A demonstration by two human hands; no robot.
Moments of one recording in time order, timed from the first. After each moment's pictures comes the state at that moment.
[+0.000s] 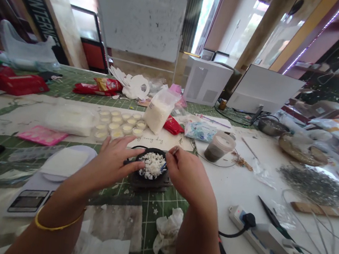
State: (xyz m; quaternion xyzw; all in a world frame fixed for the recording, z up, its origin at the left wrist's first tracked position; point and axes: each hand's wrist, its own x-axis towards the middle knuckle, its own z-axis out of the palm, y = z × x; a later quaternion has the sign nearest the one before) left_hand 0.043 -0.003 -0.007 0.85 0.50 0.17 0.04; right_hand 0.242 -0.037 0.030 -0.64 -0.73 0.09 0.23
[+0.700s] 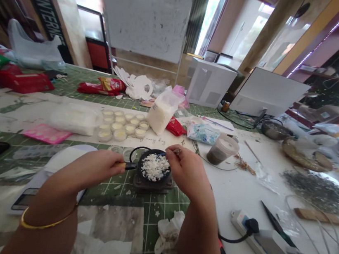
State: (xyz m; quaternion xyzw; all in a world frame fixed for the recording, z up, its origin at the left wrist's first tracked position) left_hand 0.011 0.002 0.009 0.82 0.55 -0.03 0.15; right_hand 0.237 -0.024 0.022 -0.61 -0.73 0.14 0.29
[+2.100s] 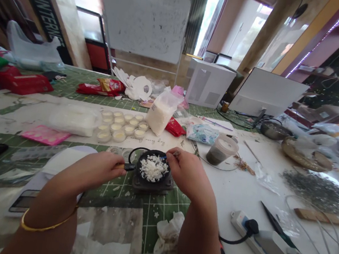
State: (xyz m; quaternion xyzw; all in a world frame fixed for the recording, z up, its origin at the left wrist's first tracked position) left_hand 0.017 0.001 0.009 0.82 0.56 -0.04 0.15; right_hand 0.245 -0.027 0.026 -0.63 -0.73 0.14 0.24
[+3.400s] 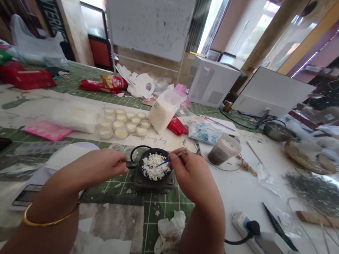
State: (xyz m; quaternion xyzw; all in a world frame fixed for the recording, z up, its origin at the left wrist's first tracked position) left_hand 0.017 0.002 0.007 0.81 0.56 -0.04 0.17; right_hand 0.244 -0.031 0.027 -0.61 -0.73 0.16 0.26
